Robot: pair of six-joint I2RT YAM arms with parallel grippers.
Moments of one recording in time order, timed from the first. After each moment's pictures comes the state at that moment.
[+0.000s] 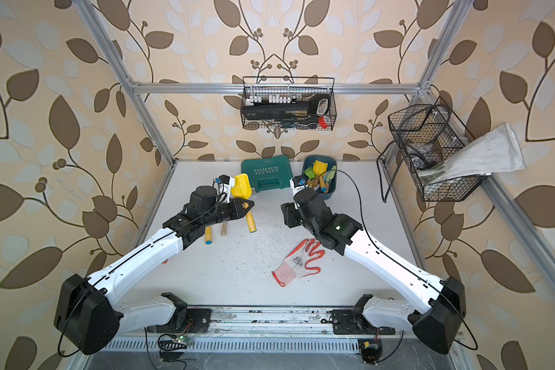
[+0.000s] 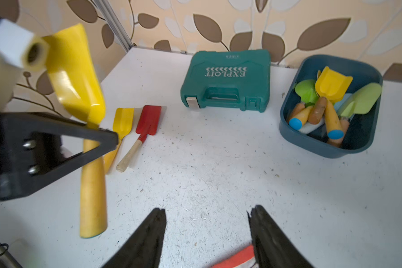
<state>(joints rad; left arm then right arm) -0.52 1.22 0.89 -0.17 0.30 -0.62 0.69 1.25 1.13 -0.50 0.22 0.38</state>
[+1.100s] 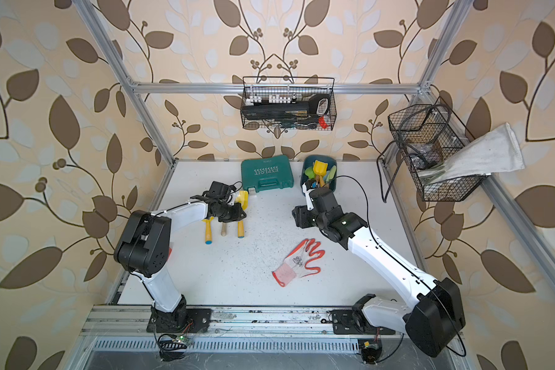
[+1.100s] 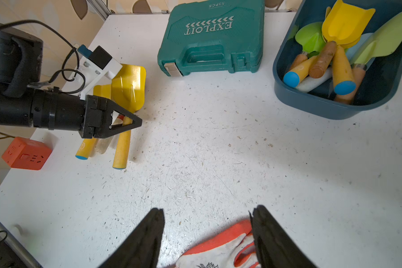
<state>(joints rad) -0.31 1.80 1.09 -0.36 0.32 -0.36 0.54 1.22 1.00 -0.47 0.03 0.36</state>
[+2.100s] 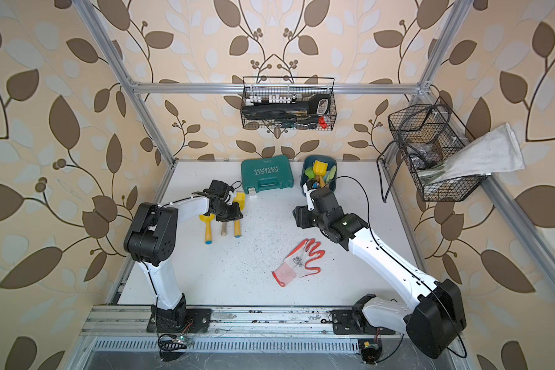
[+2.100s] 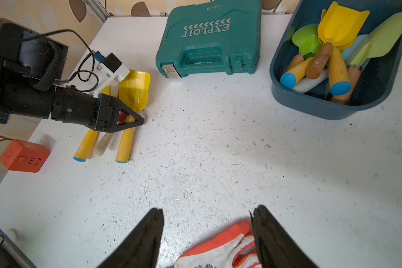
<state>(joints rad) -0.27 1.91 1.18 -0.42 0.30 -0.32 0.54 1.21 0.99 -0.46 0.04 0.36</state>
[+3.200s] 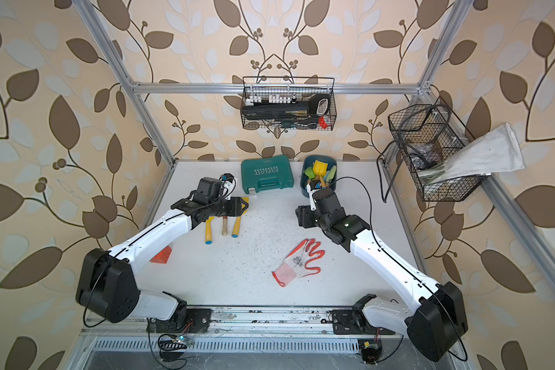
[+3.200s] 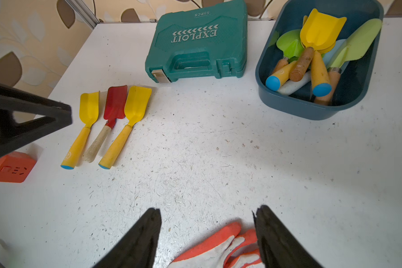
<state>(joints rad) -0.42 1.37 1.02 -0.38 0.25 -0.32 0.52 1.20 0.96 -0.45 0.08 0.36</state>
